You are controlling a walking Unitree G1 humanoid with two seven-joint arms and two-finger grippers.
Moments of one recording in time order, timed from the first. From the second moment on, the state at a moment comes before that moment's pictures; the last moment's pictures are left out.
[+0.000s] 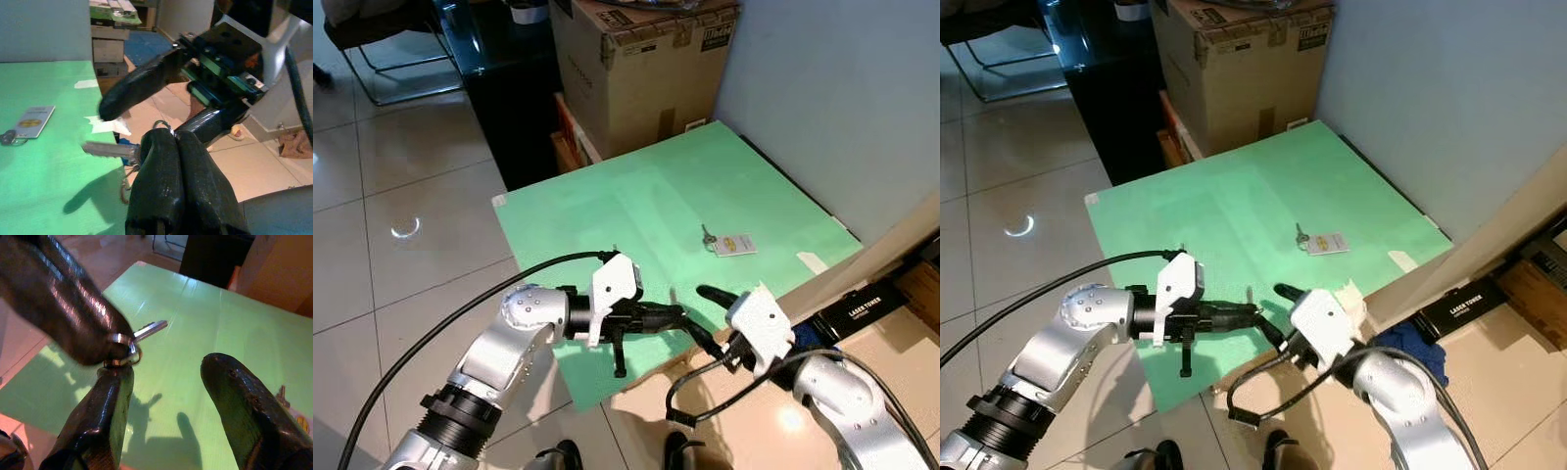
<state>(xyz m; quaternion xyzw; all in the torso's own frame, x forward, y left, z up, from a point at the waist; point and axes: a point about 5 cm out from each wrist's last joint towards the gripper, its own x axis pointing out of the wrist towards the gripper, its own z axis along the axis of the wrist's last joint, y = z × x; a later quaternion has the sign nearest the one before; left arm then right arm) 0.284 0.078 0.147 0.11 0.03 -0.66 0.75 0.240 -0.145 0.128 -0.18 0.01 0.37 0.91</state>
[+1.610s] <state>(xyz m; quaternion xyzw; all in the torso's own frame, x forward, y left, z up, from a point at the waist) 0.309 0.083 0.146 0.13 0.01 -0.60 0.79 0.191 -0.162 0.115 -0.20 0.10 0.44 0.87</state>
